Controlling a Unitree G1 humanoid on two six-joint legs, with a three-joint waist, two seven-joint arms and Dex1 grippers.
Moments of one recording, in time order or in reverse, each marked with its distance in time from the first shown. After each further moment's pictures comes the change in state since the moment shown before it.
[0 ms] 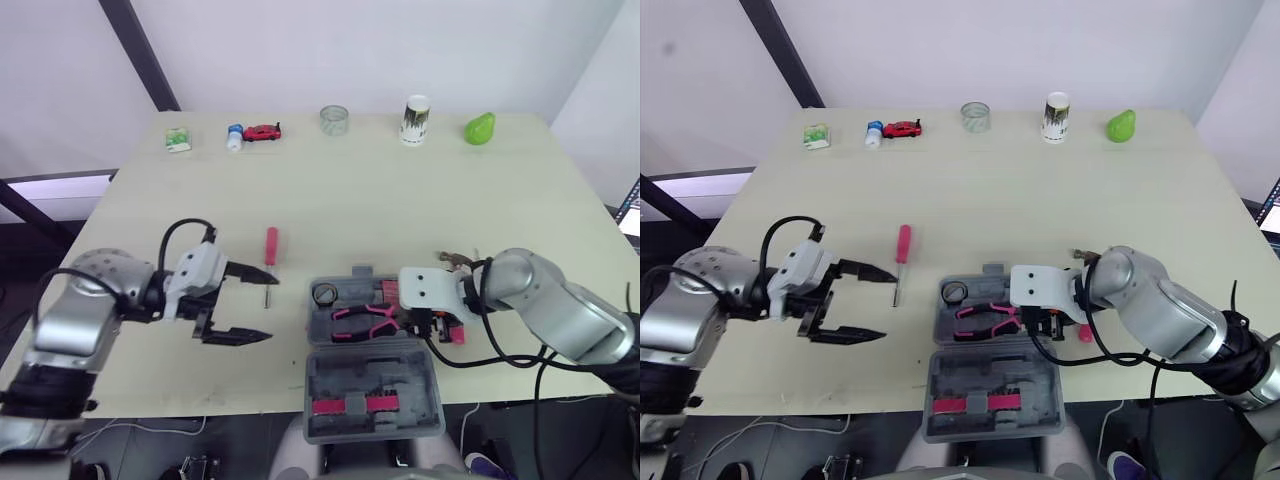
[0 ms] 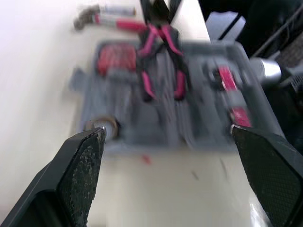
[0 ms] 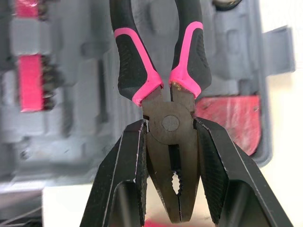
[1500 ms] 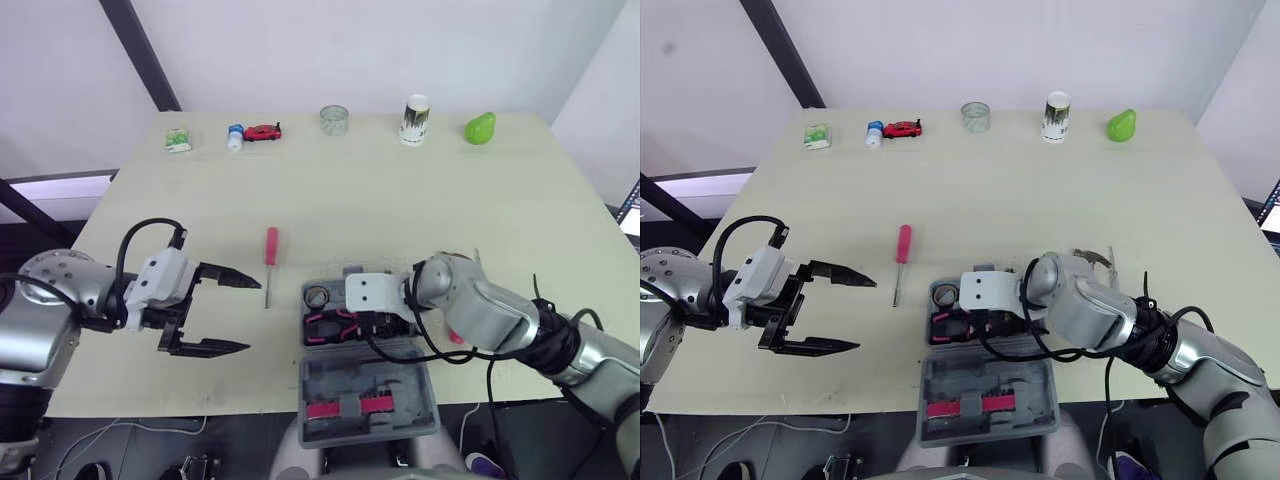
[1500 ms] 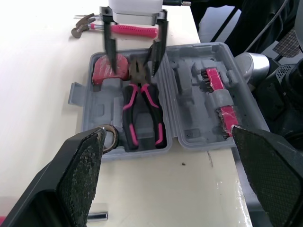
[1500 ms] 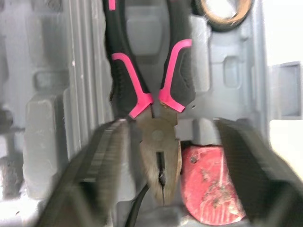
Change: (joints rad) left arm 0.058 0.086 0.046 -0.036 -0.075 -0.067 -0.011; right arm -0.124 0.245 0.178 0.172 -0.117 0.053 -0.085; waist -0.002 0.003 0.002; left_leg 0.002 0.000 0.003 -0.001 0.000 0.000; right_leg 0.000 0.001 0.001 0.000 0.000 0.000
